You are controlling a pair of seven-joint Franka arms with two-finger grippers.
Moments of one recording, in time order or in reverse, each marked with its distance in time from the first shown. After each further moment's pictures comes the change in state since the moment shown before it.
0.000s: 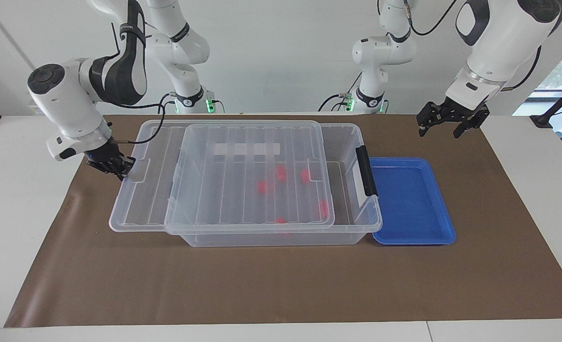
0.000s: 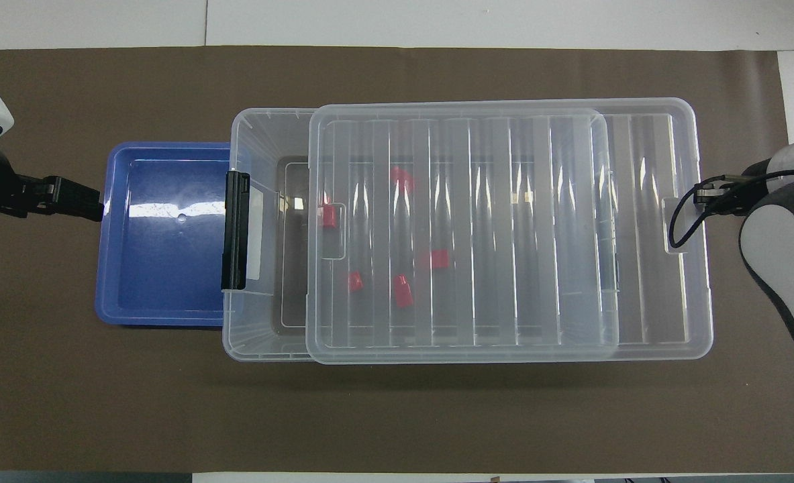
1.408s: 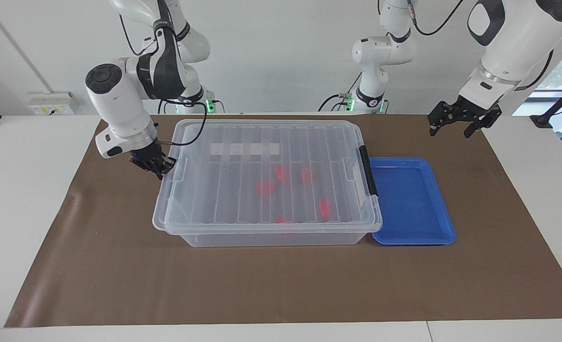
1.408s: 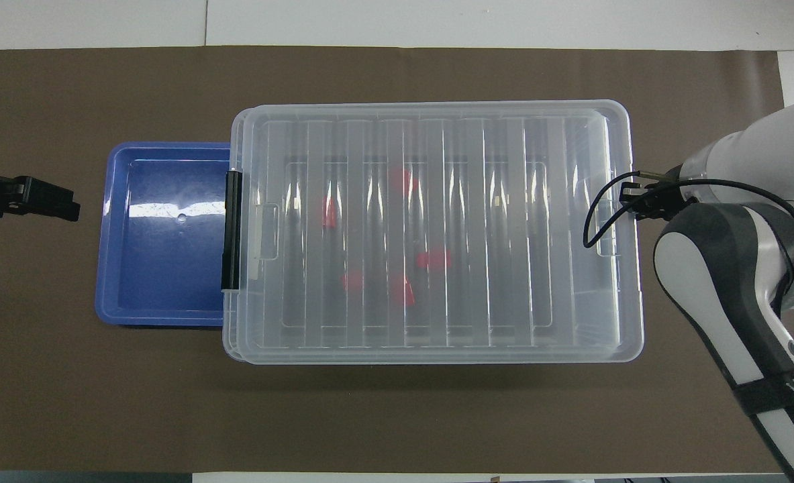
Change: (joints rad) left arm -0.009 -0.001 0.061 0.001 -0.001 -0.001 0.056; right arm 0.156 -0.009 0.001 -0.010 0.000 0.000 0.259
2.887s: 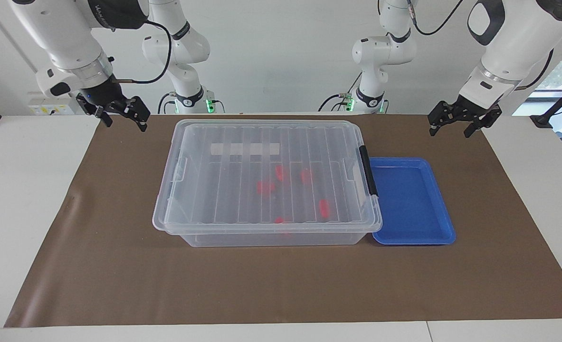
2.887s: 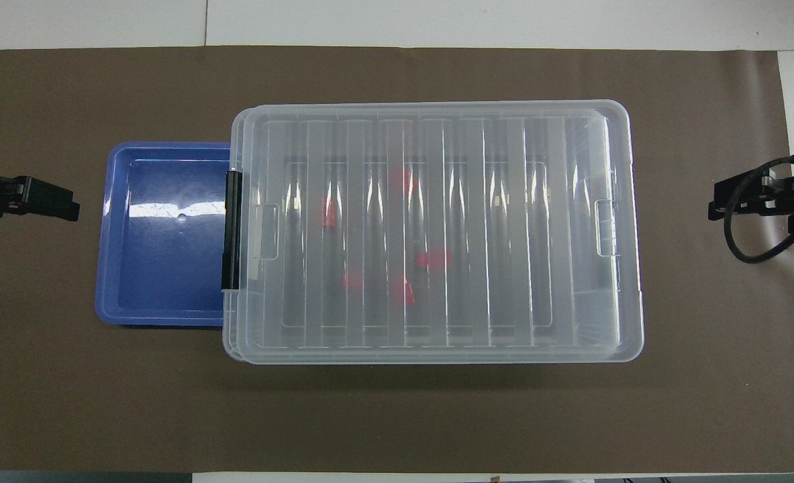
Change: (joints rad) left arm 0.000 -0.001 0.000 0.000 0.000 0.000 0.000; right arm -0.062 -0.070 -0.017 0.338 -0.012 -0.471 -0.121
